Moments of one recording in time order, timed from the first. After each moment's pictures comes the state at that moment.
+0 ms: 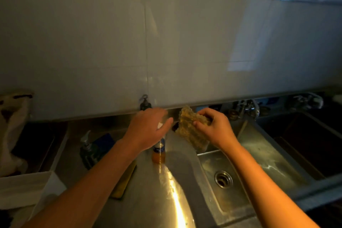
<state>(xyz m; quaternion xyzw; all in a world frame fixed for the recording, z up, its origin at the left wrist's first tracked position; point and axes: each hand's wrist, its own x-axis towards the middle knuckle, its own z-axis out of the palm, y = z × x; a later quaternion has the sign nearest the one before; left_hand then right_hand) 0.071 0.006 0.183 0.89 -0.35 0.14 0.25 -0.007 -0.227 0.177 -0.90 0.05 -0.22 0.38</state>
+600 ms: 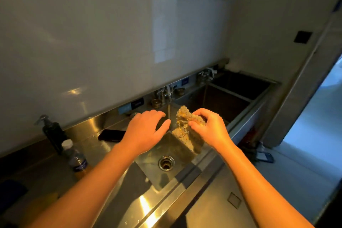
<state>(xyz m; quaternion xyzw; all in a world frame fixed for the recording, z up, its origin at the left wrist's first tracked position) -0.061 -0.202 0.190 0.80 -0.56 0.07 0.19 -0.231 -0.364 0.173 -0.85 0.29 -0.31 0.33</state>
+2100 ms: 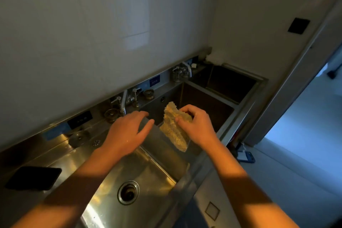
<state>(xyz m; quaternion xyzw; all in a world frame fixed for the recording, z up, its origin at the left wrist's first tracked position) 0.012 -0.490 0.130 0.81 -0.54 0.00 0.24 -0.166 -0.641 0.137 -0.83 0.33 -0.26 0.36</state>
